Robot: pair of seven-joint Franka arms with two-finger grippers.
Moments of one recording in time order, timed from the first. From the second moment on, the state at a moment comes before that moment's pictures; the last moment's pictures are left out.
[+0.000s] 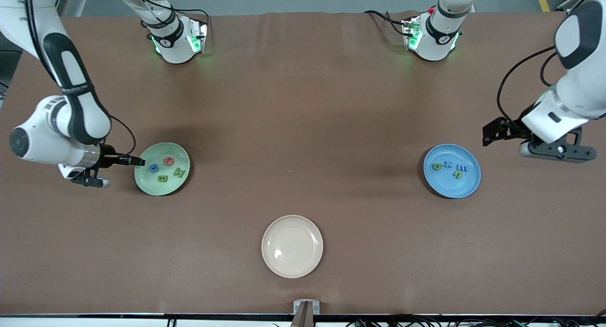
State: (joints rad) left arm 0.94 0.05 -1.03 -1.77 0.03 1.83 0.02; right arm -0.21 0.37 0.02 -2.02 0.23 2.14 -0.16
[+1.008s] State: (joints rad) left arm 0.94 0.01 -0.95 -1.65 -0.04 1.68 0.08; right arm -0.11 0.26 0.02 -1.49 0.04 1.53 0.06
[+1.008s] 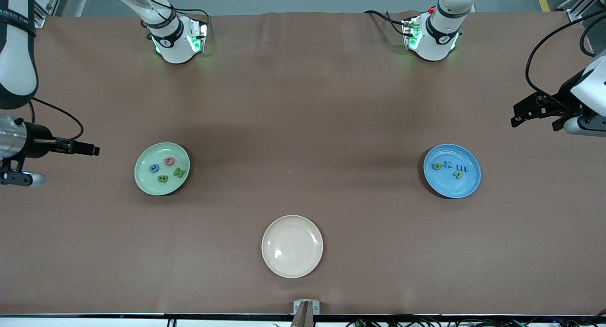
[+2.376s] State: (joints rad) left arm -0.02 0.01 -0.01 -1.65 -0.05 1.67 0.08; right arm -0.06 0.16 0.02 -1.38 0.02 1.38 0.07
